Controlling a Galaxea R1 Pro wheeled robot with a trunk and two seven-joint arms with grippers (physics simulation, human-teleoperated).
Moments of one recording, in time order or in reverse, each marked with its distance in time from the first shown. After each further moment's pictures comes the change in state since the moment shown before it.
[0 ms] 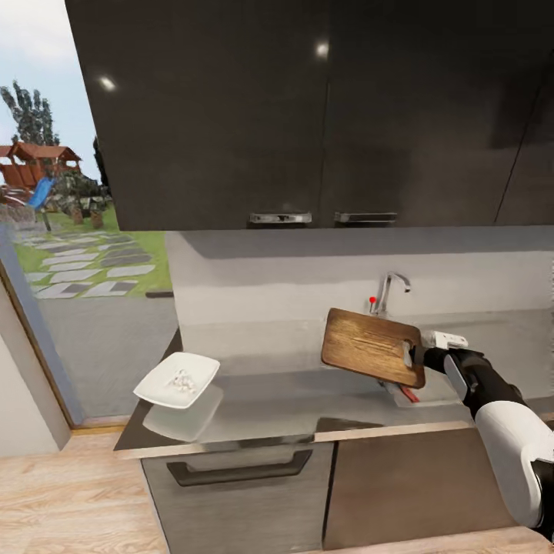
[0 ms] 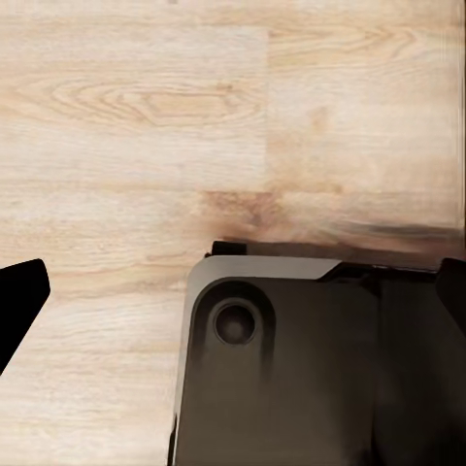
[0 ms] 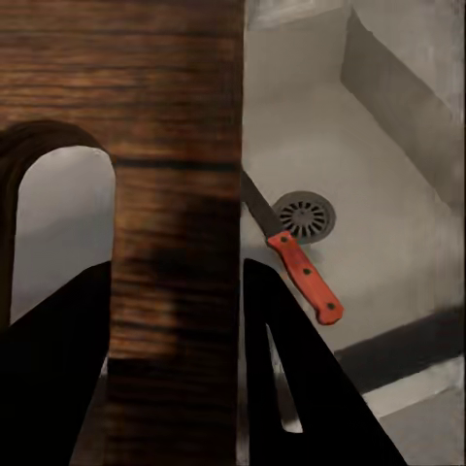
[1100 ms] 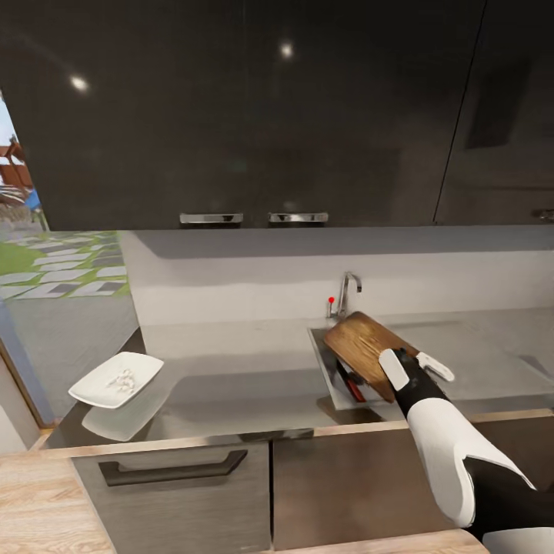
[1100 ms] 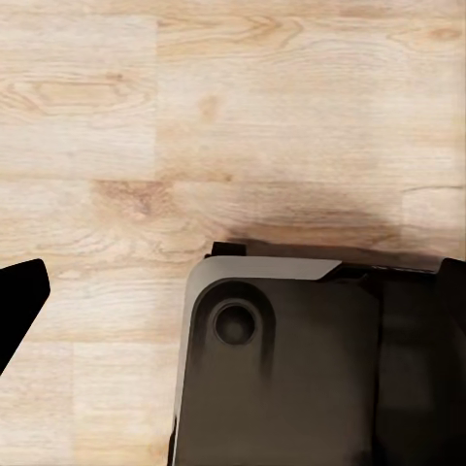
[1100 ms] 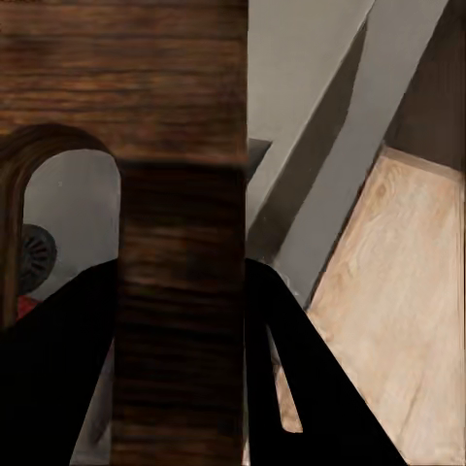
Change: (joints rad) left arm 0.000 0.000 0.000 0.001 0.000 -0.001 0.000; right arm -0.003 0.268 -0.006 0.000 -0.446 -0.201 -0.998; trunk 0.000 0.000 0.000
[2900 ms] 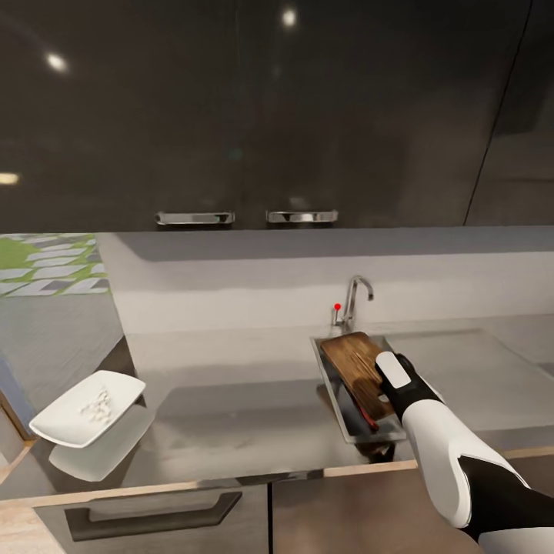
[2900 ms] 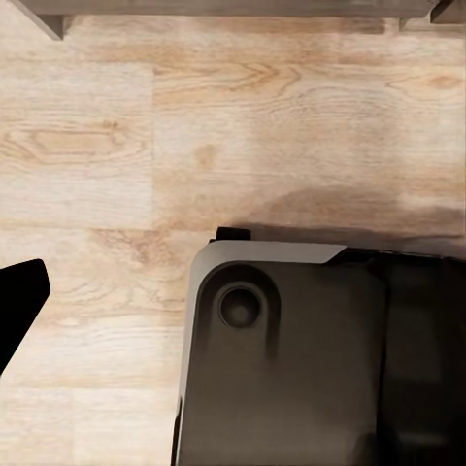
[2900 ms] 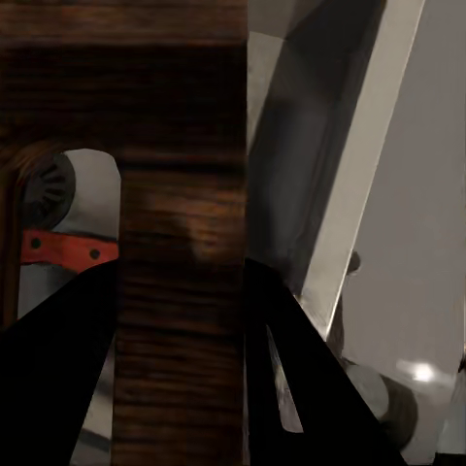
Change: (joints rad) left arm 0.000 0.003 0.000 0.000 0.000 0.001 0.001; right arm -0.001 0.018 -0.001 0.049 -0.321 -0.020 -0.183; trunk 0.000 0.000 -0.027
